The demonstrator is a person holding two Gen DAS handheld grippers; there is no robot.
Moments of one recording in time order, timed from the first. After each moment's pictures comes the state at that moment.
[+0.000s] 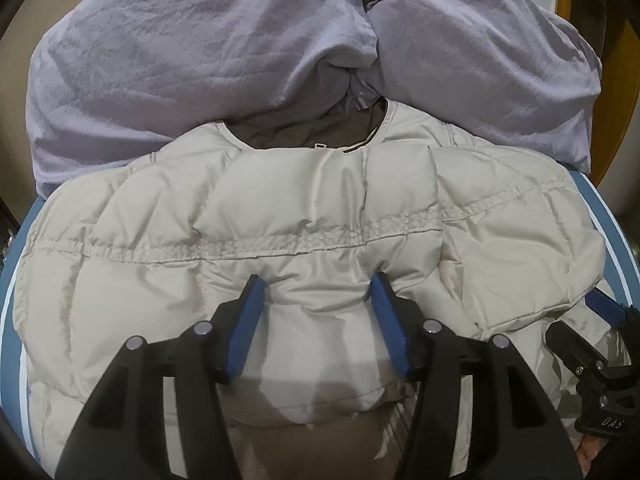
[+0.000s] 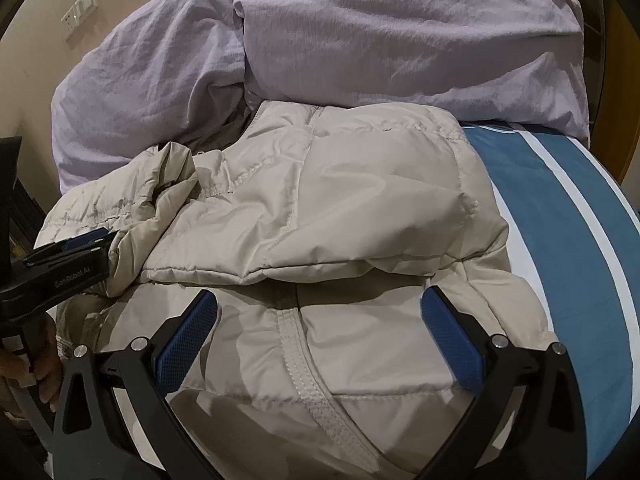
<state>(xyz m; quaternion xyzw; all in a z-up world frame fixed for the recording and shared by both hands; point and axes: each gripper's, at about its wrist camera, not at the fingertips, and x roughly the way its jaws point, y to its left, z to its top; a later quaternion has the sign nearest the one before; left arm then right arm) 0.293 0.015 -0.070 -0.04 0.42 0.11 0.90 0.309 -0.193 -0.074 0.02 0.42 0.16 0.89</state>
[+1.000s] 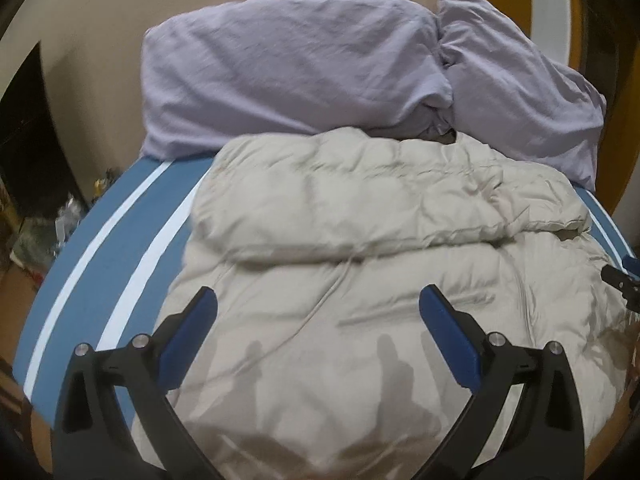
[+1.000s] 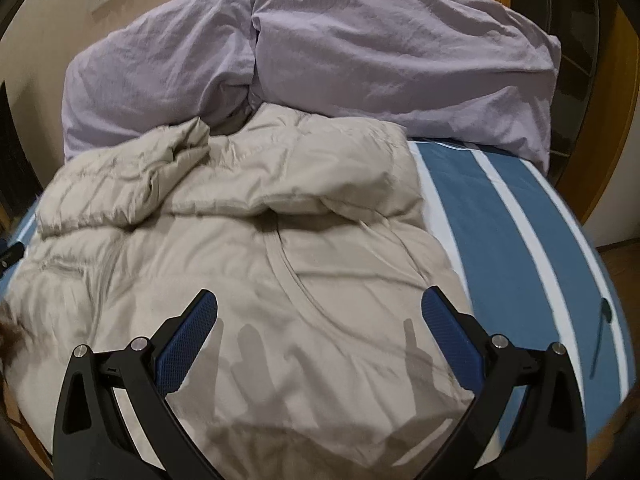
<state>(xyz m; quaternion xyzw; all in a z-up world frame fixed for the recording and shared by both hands) 0.101 0.090 -0.036 -0.07 0.36 0.18 0.91 0.239 -0.222 -0.040 -0.05 0.40 0.14 0.91</state>
